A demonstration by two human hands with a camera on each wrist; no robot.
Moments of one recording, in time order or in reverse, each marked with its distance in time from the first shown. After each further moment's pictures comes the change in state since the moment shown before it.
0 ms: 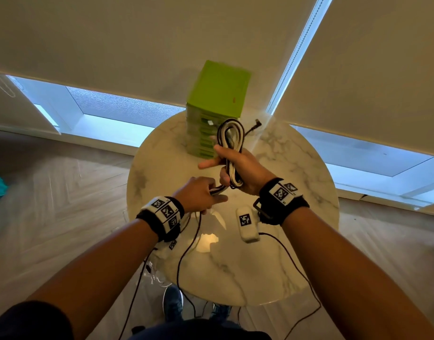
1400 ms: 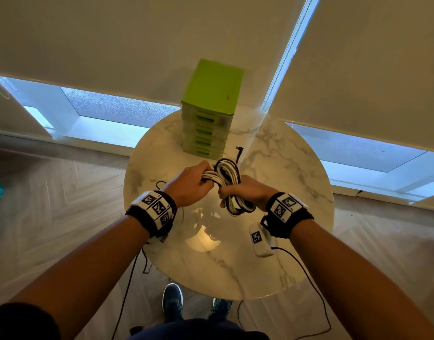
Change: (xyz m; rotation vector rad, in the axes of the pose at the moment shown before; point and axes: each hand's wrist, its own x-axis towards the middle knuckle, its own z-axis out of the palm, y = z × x) left_hand -0.005 -0.005 -0.011 0.121 0.202 0.231; right_hand -0.029 0.040 -0.025 -0.511 0.061 0.333
